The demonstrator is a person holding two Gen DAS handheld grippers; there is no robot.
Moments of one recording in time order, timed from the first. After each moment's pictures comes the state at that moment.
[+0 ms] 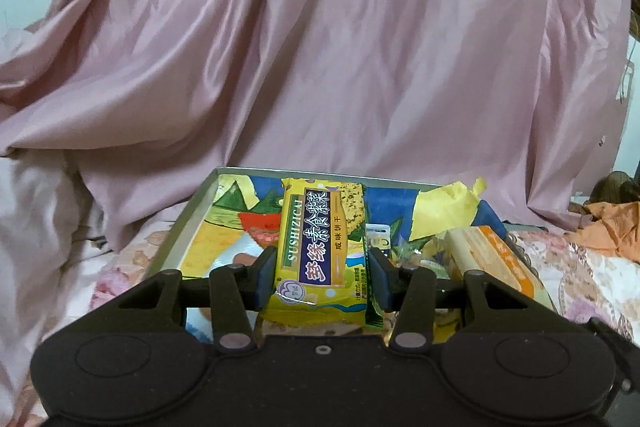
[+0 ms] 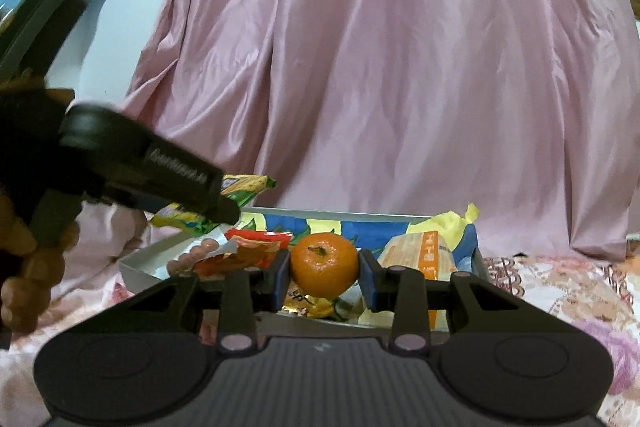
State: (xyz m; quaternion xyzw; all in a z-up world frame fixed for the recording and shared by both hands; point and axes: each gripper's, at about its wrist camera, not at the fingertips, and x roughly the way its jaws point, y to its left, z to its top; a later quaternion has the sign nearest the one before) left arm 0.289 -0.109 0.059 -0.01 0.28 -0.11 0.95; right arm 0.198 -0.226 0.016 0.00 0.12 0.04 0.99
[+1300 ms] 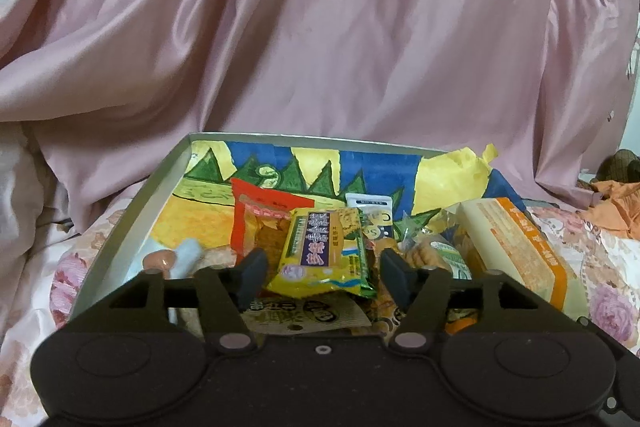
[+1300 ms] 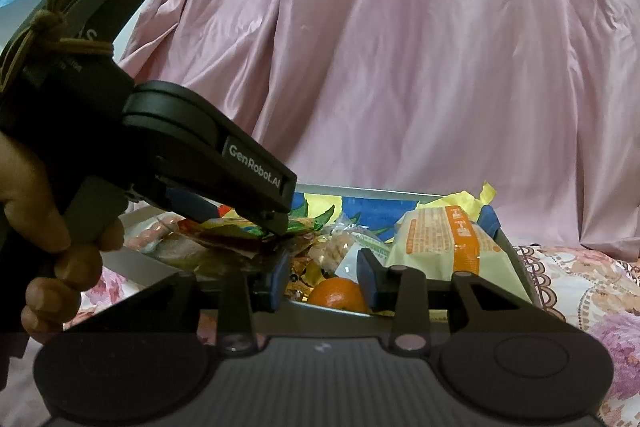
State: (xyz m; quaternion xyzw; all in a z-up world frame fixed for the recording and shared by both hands) left arm 0.321 -0.127 0.020 -0.01 0.31 -0.12 0.94; right arm 0.224 -0.216 -0.011 -0.02 0.14 0.03 0.99
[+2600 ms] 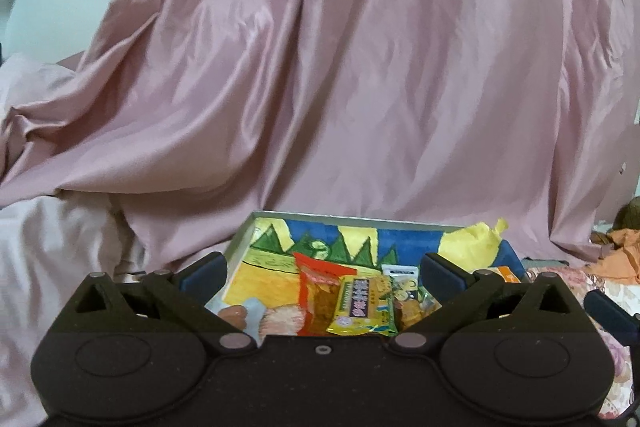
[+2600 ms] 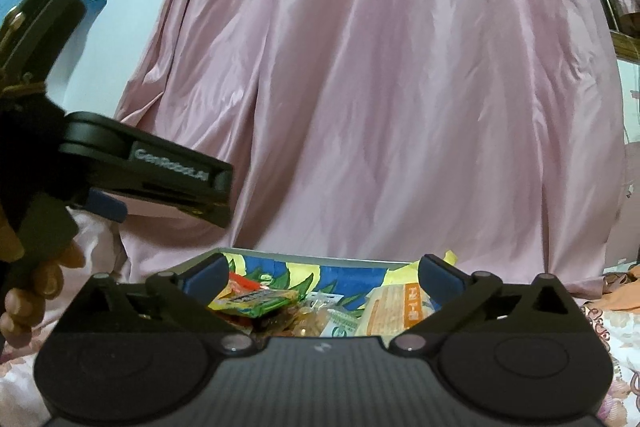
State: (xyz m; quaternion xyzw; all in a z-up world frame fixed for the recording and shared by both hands) left arm 0.269 -0.102 0.086 0.00 0.22 -0.06 0.97; right arm 0.187 -0.218 0.047 -0.01 0.07 -0.01 1.00
